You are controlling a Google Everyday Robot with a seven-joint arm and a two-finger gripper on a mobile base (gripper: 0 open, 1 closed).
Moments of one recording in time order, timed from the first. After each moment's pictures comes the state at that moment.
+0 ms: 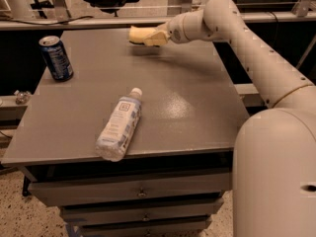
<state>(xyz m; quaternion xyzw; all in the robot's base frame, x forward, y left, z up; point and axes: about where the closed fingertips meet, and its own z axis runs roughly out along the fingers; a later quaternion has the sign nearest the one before) 0.846 -0.015 0.880 -0.40 0.73 0.21 0.51</state>
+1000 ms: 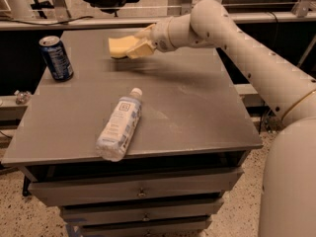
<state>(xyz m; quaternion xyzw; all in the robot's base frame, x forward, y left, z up) 0.776 0.048 0.888 -0.52 0.65 0.19 0.52</state>
